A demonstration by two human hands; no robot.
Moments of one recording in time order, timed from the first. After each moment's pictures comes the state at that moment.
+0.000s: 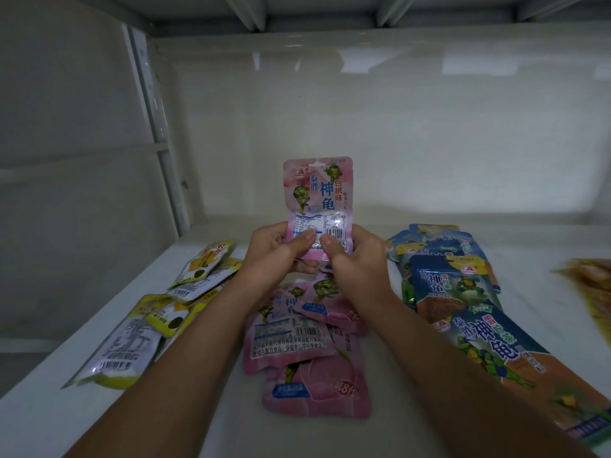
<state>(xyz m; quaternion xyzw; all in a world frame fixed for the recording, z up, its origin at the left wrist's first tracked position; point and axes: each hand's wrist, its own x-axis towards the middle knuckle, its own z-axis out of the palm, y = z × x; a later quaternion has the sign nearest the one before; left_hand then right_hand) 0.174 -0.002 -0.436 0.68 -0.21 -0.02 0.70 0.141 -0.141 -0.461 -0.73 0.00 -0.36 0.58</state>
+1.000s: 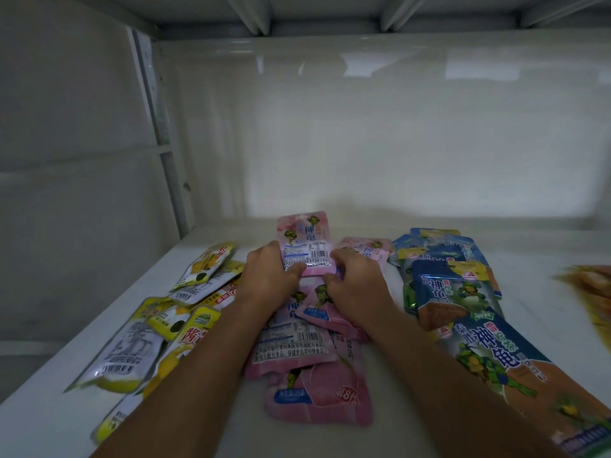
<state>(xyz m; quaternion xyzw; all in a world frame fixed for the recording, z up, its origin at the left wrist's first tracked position) 0.198 0.003 -0.463 0.92 -0.11 0.14 0.34 0.152 -0.154 -0.484 -0.90 0.00 -0.29 0.32</state>
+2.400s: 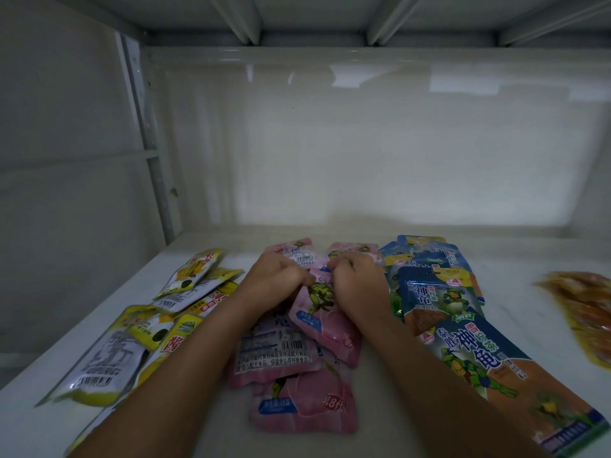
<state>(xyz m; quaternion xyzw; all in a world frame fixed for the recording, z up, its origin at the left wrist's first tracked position) 0.182 -0.008 -0.446 0.83 -0.17 -0.05 0.52 0.146 -0.164 -0.469 -0.86 0.12 -0.27 0.42</state>
